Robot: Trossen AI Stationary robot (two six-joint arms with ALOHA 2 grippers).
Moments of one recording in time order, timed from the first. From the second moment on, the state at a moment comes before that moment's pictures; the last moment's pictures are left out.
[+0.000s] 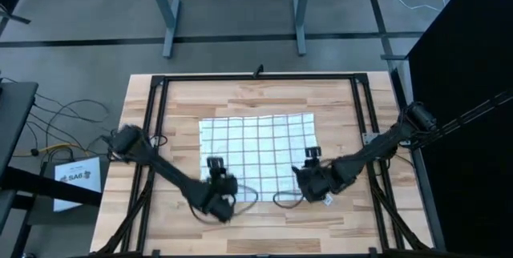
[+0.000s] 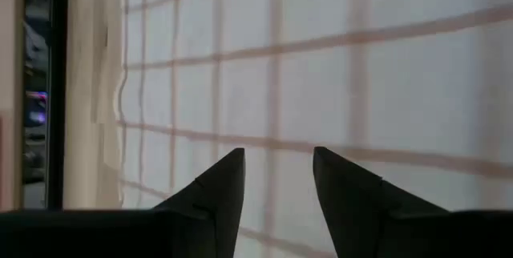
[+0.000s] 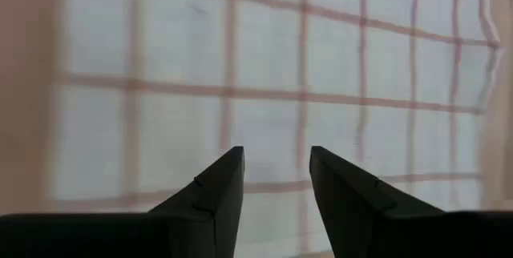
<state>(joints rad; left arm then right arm) -0.63 1.95 1.32 -1.02 -0.74 -0.61 0.58 1.60 1.03 -0.80 0.46 0.40</state>
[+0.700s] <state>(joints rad) -0.90 2.26 1.61 -1.24 -0.73 -1.01 0.79 2.11 1.44 -1.12 0.48 0.71</state>
